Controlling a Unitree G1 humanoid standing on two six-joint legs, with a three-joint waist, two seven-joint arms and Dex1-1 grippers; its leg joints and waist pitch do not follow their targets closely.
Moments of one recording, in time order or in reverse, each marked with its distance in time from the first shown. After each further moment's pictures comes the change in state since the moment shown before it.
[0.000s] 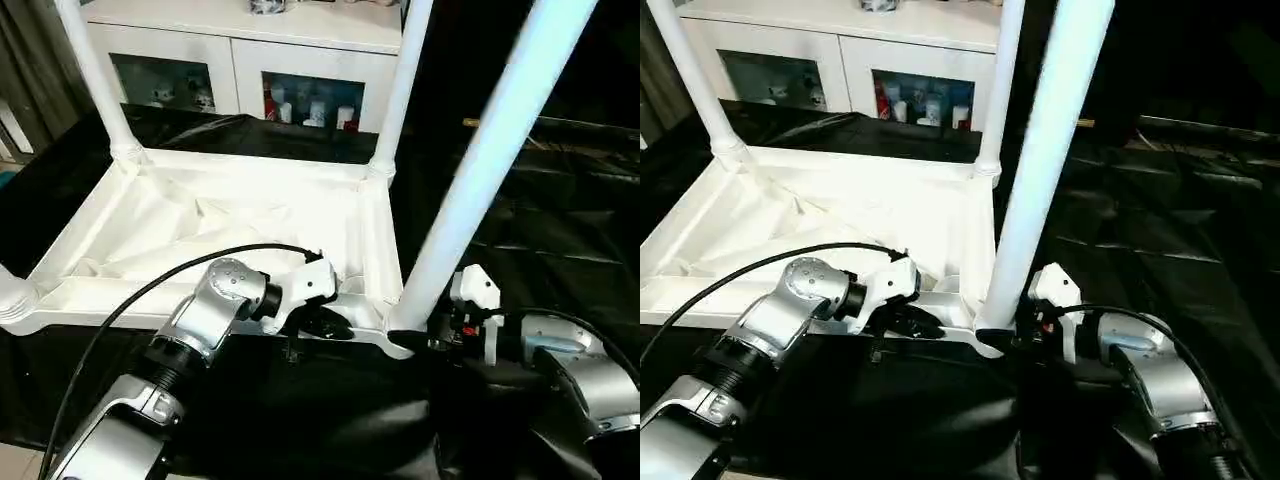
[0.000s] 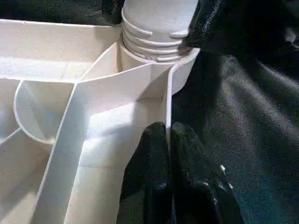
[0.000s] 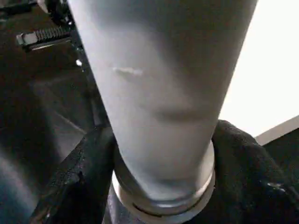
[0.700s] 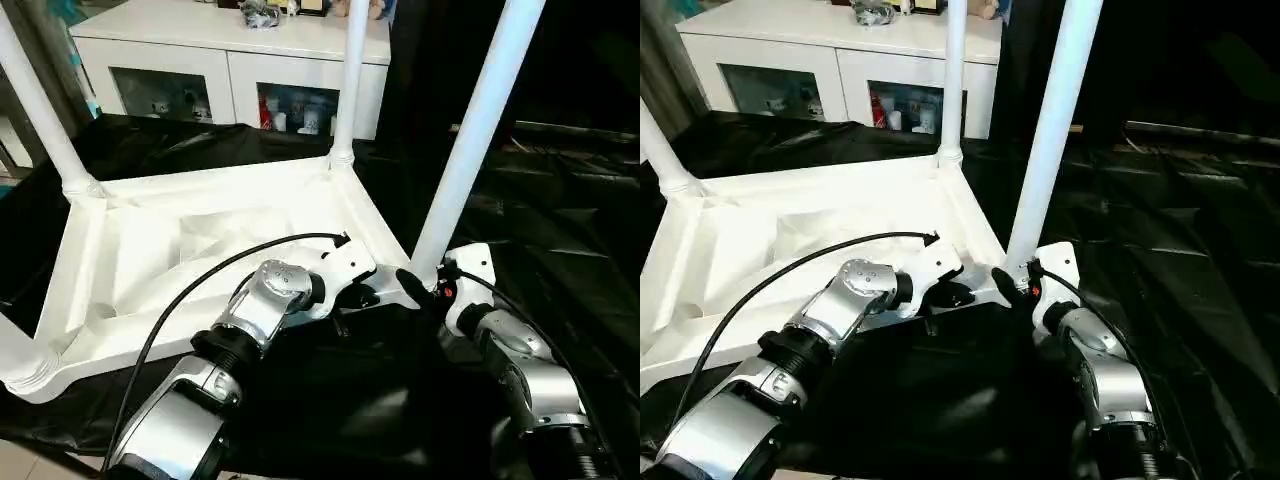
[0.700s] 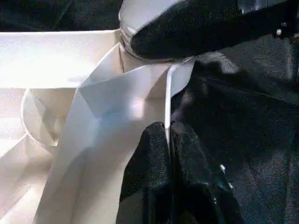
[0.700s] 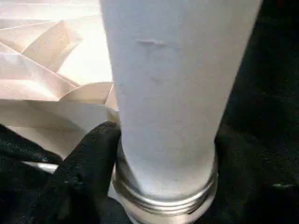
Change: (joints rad) left arm -0.122 -0.220 0.036 0.255 0.081 0.029 0.397; right arm -0.034 0.289 -0.129 0.050 -0.103 0.086 -0.610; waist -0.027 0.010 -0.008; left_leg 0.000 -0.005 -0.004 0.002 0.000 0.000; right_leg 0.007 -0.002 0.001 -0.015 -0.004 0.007
